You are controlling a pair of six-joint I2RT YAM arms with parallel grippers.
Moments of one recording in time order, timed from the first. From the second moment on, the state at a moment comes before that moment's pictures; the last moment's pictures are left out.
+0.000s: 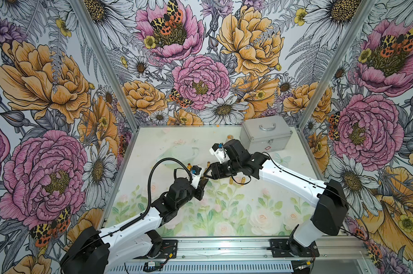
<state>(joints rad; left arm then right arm) -0.74 0.99 0.38 0.22 -0.04 -0.14 0.78 1.63 1.36 -0.55 -0.47 0.54</state>
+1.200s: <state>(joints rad) -0.74 0.99 0.38 0.23 -0.04 -0.14 0.79 1.70 1.37 -0.48 -0.48 0.58</state>
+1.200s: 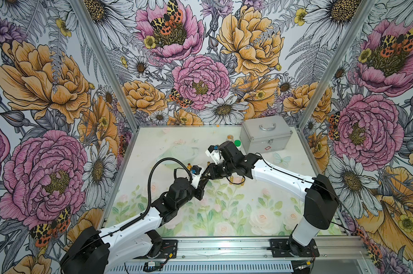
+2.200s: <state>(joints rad) -0.62 0.74 0.33 0.03 -0.16 -0.33 0.87 1.91 1.38 -0.46 0.10 0.48</state>
